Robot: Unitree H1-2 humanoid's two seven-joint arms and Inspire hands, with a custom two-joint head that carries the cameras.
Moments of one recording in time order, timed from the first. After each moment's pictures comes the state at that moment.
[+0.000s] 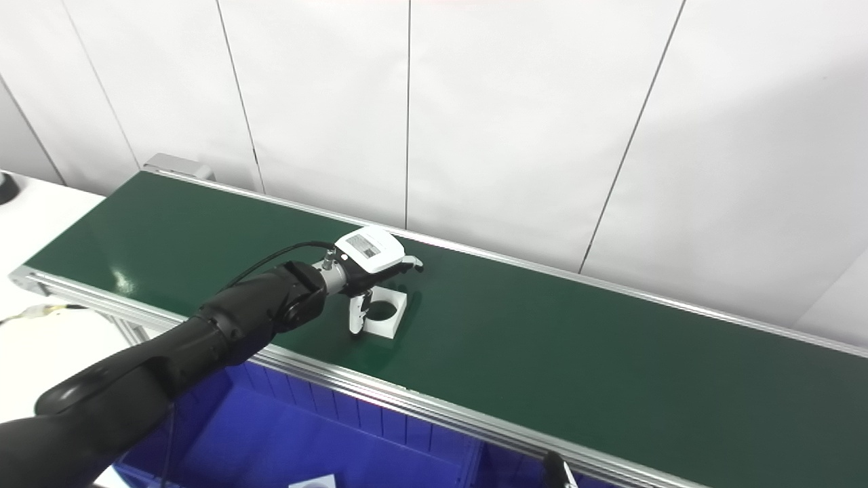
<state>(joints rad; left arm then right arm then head) -0.65 0.46 -0.57 0.72 1.01 -0.14 0.00 0.12 -0.07 0.34 0.37 -0.06 -0.43 -0.13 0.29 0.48</state>
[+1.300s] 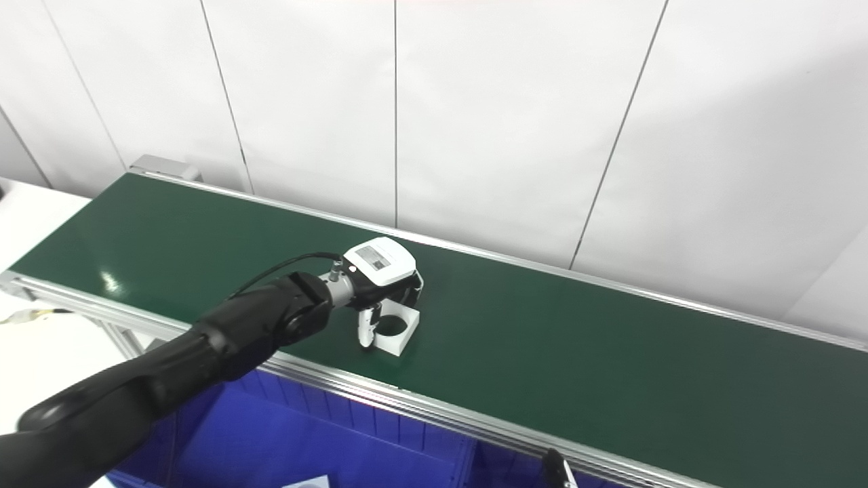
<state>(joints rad) -0.56 0.52 -0.56 0.41 0.97 -0.11 -0.14 0.13 -0.07 0.34 0.36 -0.06 -0.43 -0.14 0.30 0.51</state>
